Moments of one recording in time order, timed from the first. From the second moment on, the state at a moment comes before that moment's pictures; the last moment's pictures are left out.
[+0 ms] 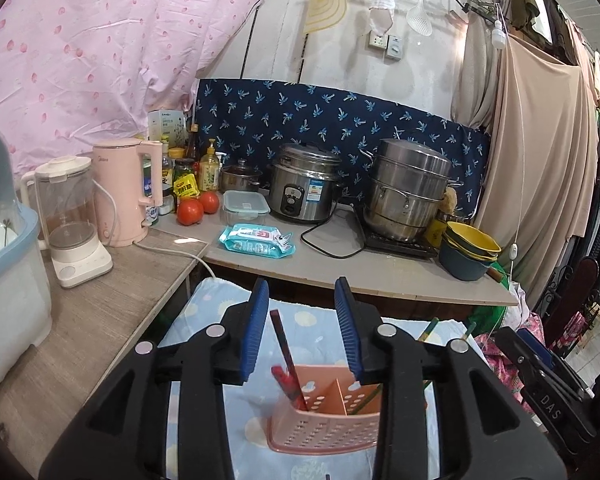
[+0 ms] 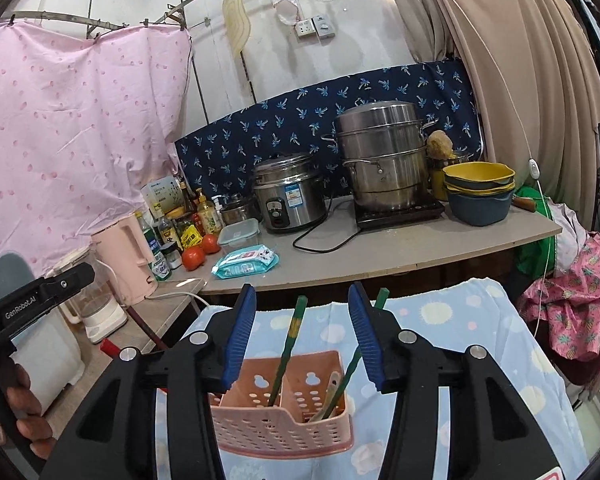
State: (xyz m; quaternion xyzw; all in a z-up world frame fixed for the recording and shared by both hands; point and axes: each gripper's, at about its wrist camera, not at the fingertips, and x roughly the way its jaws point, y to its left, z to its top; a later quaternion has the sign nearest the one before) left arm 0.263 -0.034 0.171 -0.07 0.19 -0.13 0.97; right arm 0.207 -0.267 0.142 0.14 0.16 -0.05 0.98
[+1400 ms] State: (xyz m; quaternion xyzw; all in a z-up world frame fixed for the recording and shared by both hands) left arm 0.067 -0.015 -0.059 -0.01 0.43 -0.14 0.89; right arm -0.001 -0.160 -0.057 0.07 0.39 0.02 0.92
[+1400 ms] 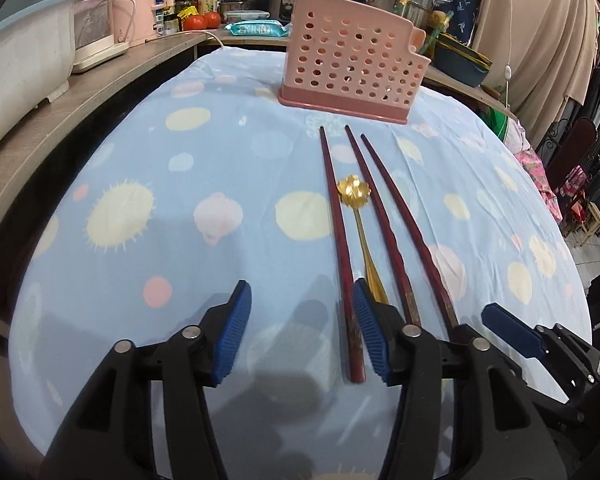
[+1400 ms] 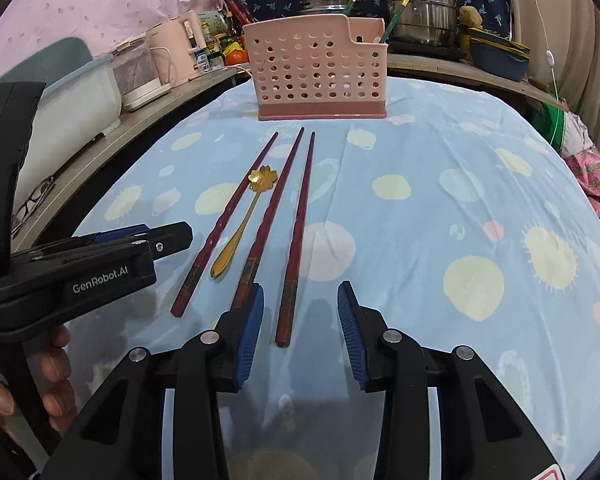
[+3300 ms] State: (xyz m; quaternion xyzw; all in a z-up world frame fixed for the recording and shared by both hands) left arm 0.031 -0.021 -0.044 0.00 0.41 -0.18 0.90; right arm -0.016 -0.165 -0.058 0.09 0.39 0.02 0.92
